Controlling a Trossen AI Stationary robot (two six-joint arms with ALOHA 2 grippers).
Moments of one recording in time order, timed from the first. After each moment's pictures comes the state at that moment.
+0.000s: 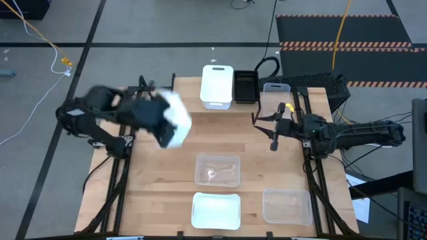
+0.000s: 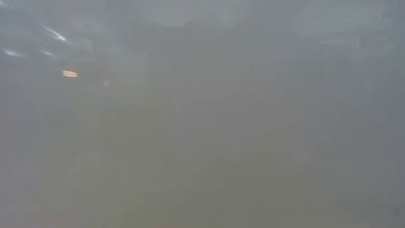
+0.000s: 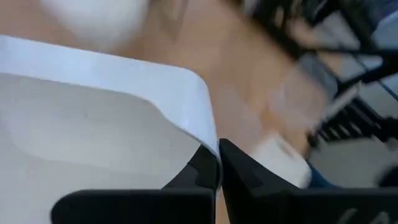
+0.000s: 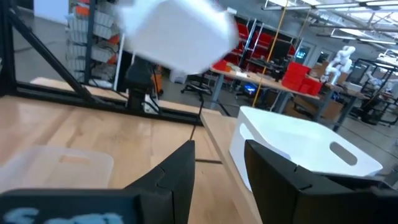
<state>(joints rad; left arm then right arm) -0.17 1.48 2.10 -1.46 -0.25 -0.80 -0.02 0.67 0.42 0.24 0.21 -0.27</state>
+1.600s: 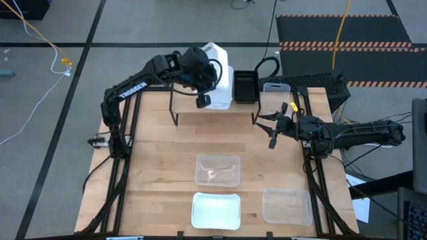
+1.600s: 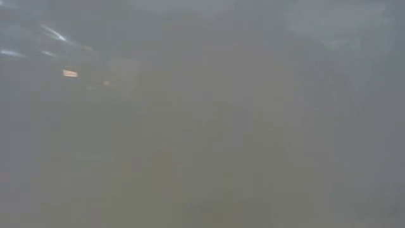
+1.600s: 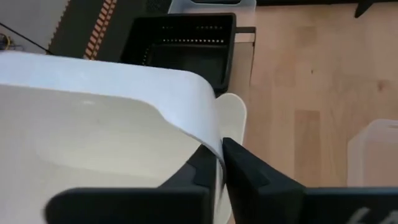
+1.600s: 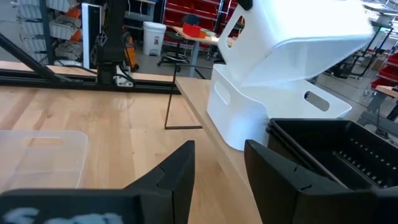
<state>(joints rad) 0.38 1.86 2.22 -1.16 0.03 0.29 -0.01 0.66 0.42 0.11 0.37 -0.15</state>
